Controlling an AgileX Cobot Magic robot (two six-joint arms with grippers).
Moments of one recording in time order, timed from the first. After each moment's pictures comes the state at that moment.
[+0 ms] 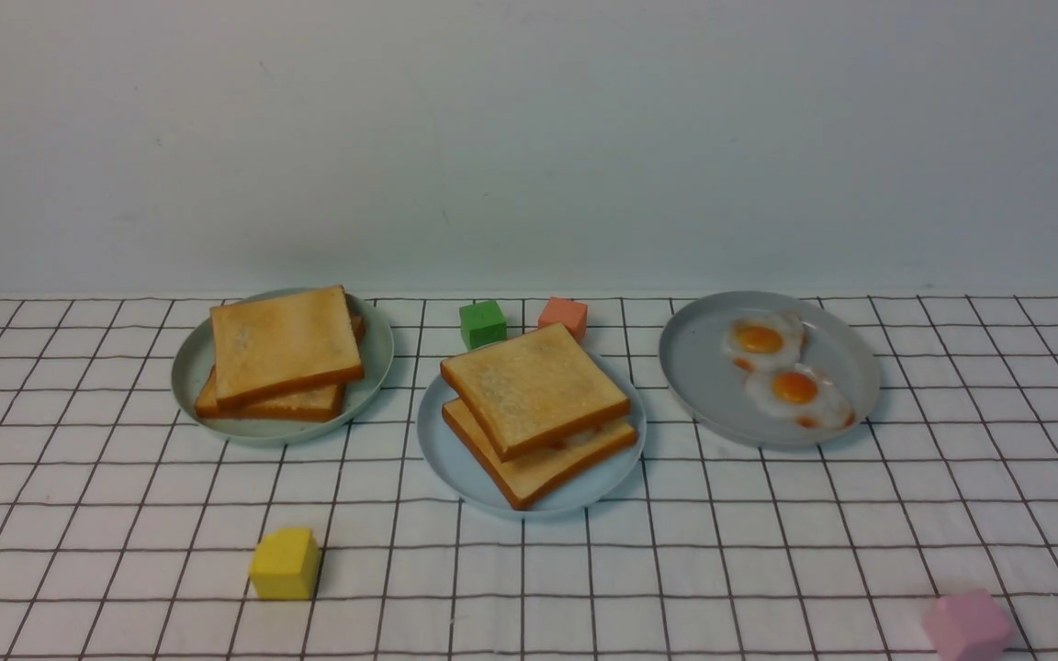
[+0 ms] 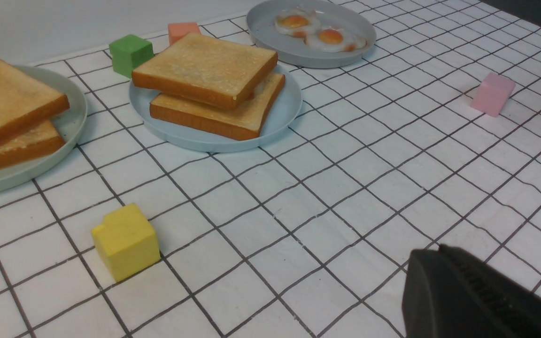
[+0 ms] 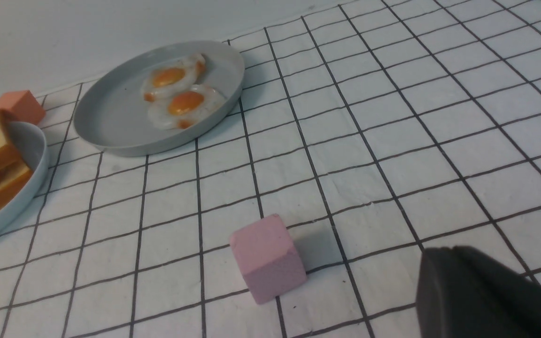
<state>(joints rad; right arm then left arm) 0.01 -0.01 0.01 -0.19 0.41 0.43 -0.73 0.17 -0.16 0.02 0.35 -0.13</state>
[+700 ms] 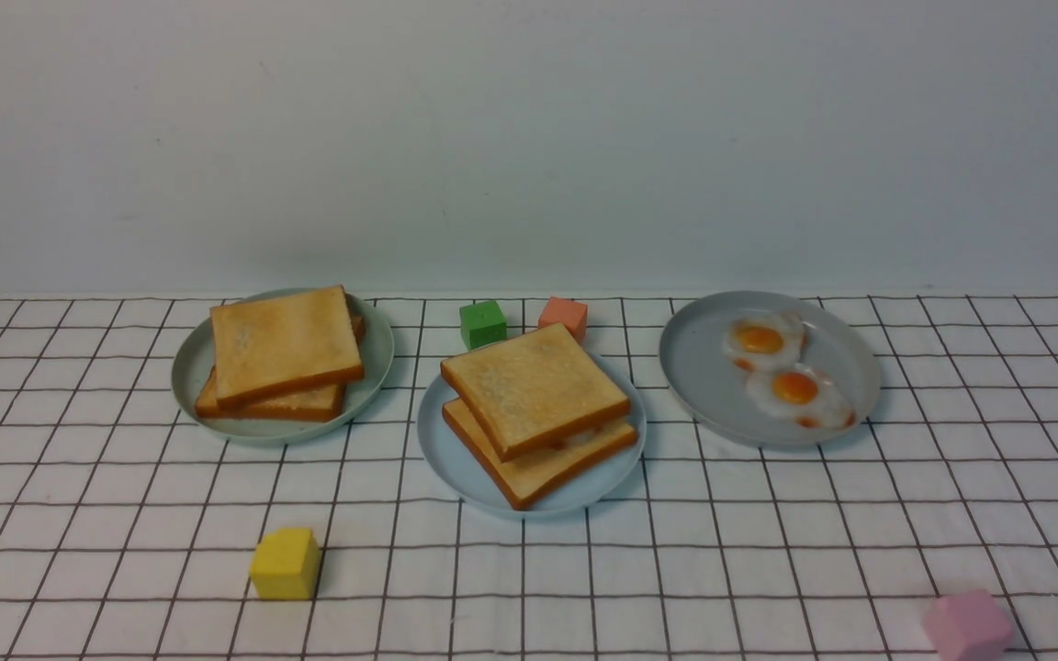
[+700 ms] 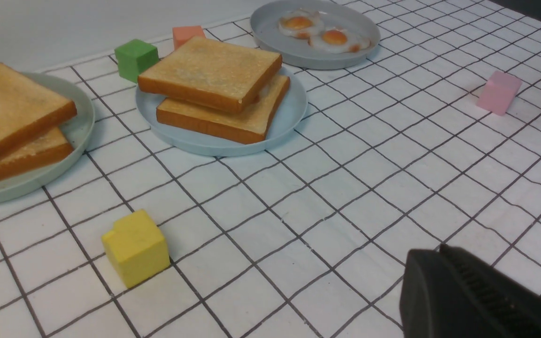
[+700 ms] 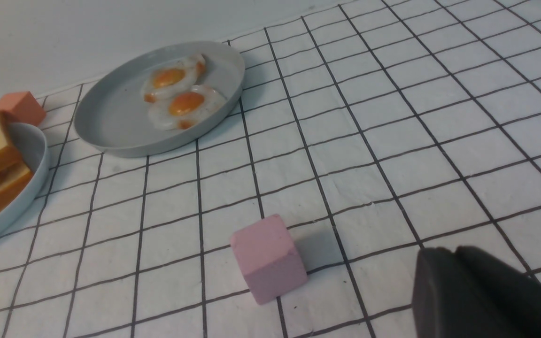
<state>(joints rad) 0.01 -0.01 0.01 -0.19 0.41 0.44 -0.73 0.17 -0.16 0.06 0.33 -0.13</state>
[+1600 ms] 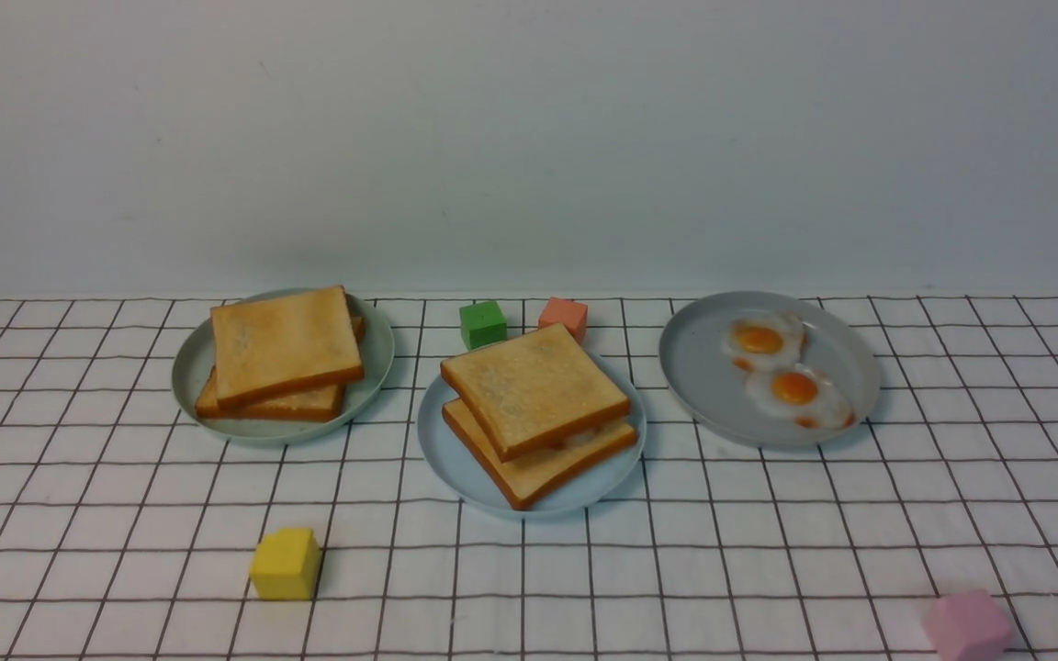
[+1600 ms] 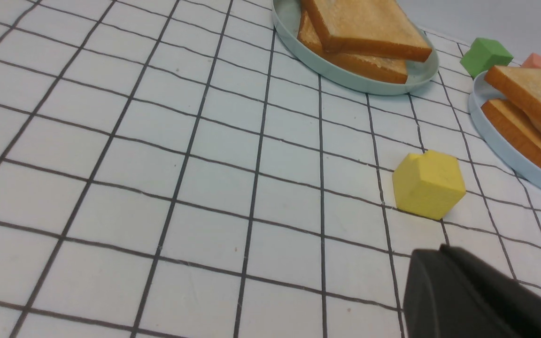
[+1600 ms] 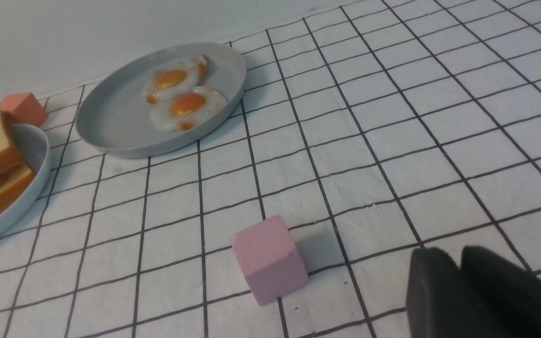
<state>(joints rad) 0.01 -0.01 0.01 -0.19 0.41 0.44 -0.02 -0.01 0.03 -0.10 0.39 -0.24</state>
